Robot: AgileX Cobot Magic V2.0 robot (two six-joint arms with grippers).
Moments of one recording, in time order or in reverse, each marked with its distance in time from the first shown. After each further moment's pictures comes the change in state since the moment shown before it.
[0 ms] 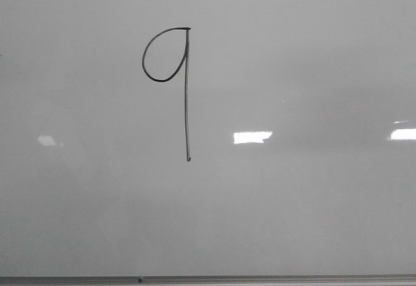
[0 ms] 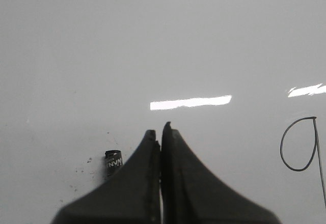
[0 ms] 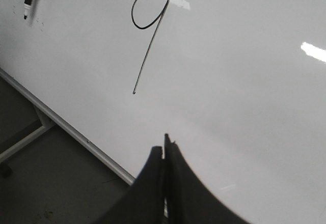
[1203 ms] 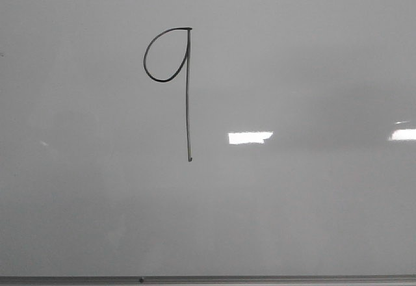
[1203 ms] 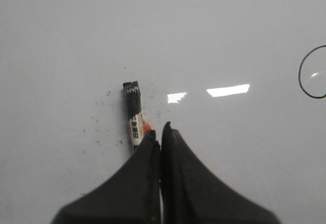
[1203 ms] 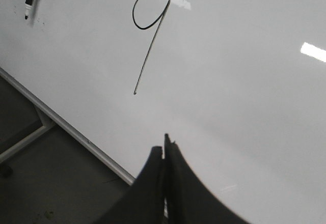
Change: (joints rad) left arm 0.014 -0.323 0.349 0.589 -0.032 -0.526; right arm 0.000 0.000 0.000 0.000 0.000 0.000
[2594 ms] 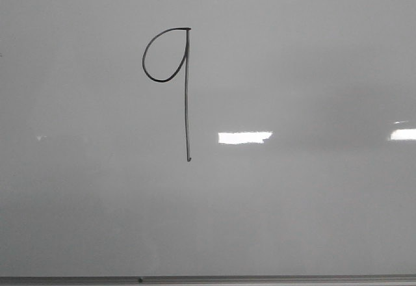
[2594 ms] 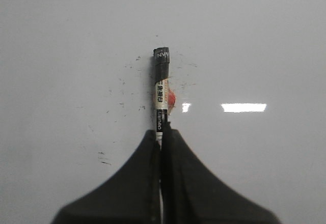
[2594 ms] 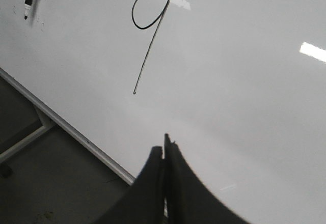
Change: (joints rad) left arm 0.097 -0.255 0.160 0.017 0.056 -0.101; right arm 0.000 0.000 0.000 0.000 0.000 0.000
